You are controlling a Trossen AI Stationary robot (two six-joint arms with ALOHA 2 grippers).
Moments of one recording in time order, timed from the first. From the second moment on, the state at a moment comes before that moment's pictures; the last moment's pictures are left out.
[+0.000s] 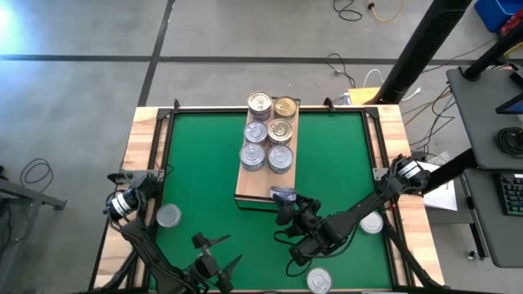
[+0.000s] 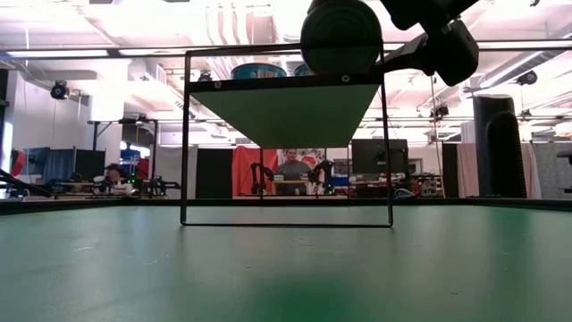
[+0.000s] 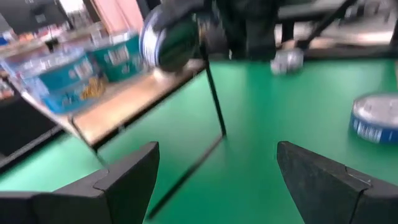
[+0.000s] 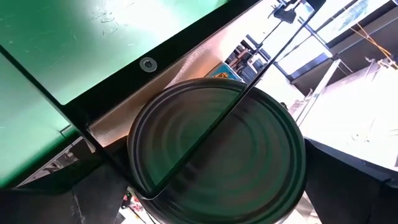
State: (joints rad) left arm -0.98 2.09 1.63 -1.25 -1.33 -1.53; right arm 0.59 1.91 1.40 -0.75 1.23 -1.05
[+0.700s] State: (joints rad) left arm -0.81 1.93 1.63 -1.25 -1.27 -0.97; right arm 0.58 1.91 1.40 -0.75 1.23 -1.11
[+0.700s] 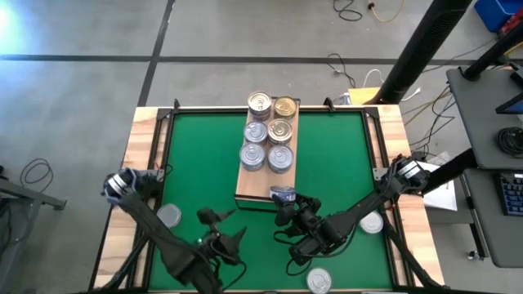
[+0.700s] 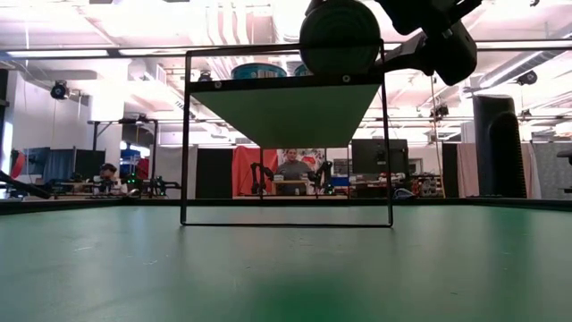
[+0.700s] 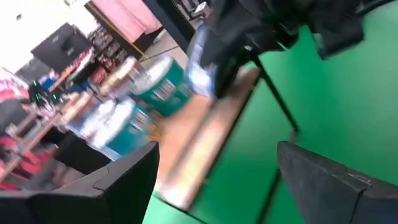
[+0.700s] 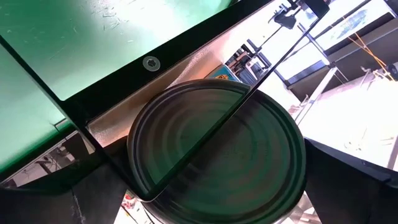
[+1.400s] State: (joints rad) left arm -0.44 1.61 1.26 -0.26 -0.71 0.26; right arm 0.58 1.91 1.40 -0.75 1.28 -1.01
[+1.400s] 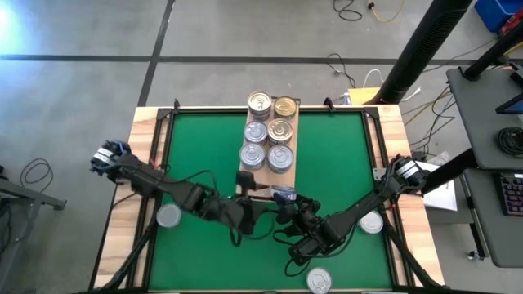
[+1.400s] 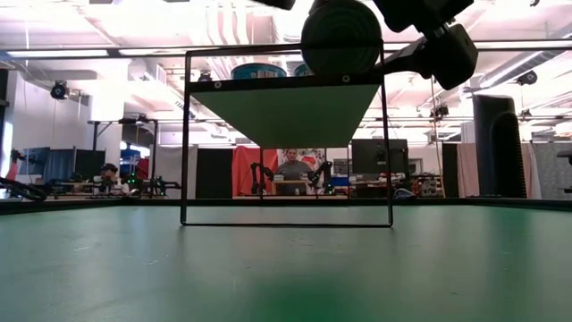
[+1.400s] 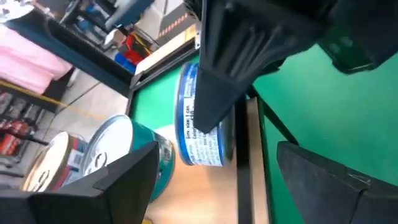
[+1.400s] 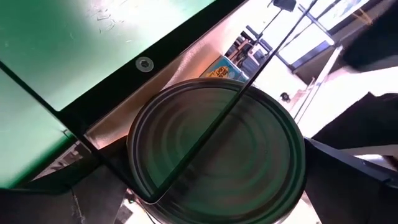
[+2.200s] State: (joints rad) left arm -0.26 1.63 1.25 -0.19 -0.35 0.38; right arm 0.58 1.91 1.40 -0.74 1.30 -1.12
